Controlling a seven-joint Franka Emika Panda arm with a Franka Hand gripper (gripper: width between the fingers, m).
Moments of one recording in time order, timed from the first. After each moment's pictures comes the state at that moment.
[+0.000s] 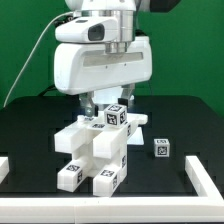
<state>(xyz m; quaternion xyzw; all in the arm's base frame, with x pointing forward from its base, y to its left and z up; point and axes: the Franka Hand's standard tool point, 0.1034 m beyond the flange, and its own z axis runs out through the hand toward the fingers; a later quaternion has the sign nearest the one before) 0.544 -0.013 0.128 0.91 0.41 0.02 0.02</state>
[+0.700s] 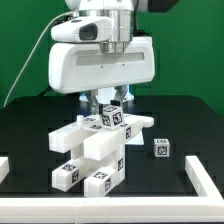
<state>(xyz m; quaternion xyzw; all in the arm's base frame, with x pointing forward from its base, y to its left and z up) 0.545 -0.013 0.128 0.96 0.29 0.02 0.02</state>
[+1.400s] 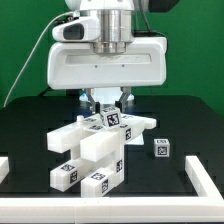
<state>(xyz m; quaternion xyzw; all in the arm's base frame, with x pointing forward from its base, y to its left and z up) 0.545 -0.008 0.128 1.00 0.00 0.03 0.01</state>
